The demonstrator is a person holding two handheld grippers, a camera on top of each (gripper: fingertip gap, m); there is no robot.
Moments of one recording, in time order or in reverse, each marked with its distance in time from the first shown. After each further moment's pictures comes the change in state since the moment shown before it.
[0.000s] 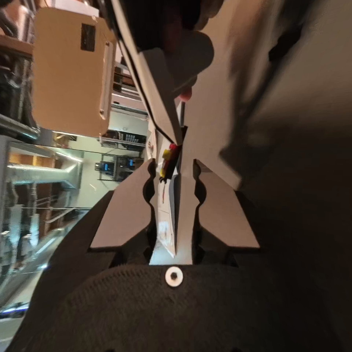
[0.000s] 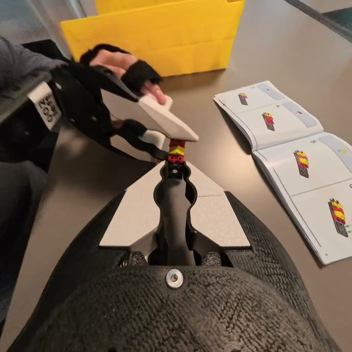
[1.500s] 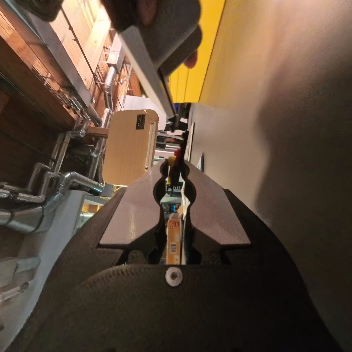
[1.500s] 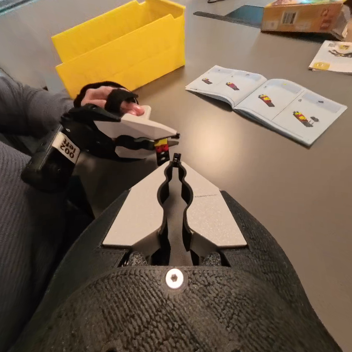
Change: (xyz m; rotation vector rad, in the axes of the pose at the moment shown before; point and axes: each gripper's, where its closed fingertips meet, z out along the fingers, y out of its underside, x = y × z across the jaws) left arm 0.000 -0.062 -0.034 0.301 -0.205 0.196; right arm -0.052 0.011 -0.066 0.092 0.354 0.276
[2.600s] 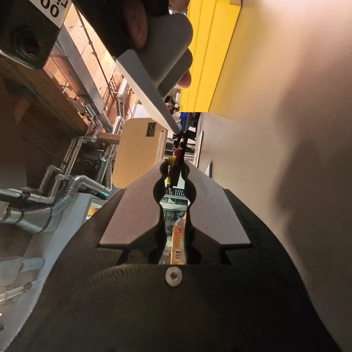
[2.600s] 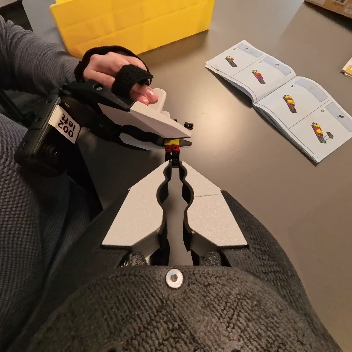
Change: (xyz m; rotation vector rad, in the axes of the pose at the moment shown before) left arm -0.012 -0.009 -0.008 0.050 -0.056 -0.012; right arm -0.024 -0.001 0.007 -0.219 -0.011 -0.153
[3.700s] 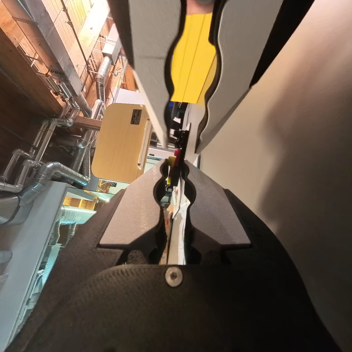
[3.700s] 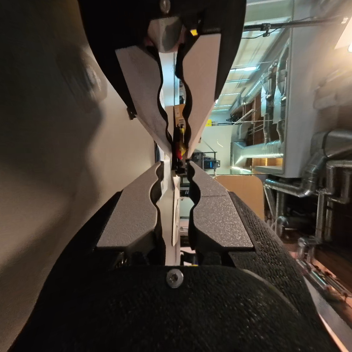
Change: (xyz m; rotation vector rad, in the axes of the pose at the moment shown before) left arm 0.006 0.010 0.002 -0.058 0.077 -0.096; right arm 0.014 -0.006 0.021 0.039 0.858 -1.236
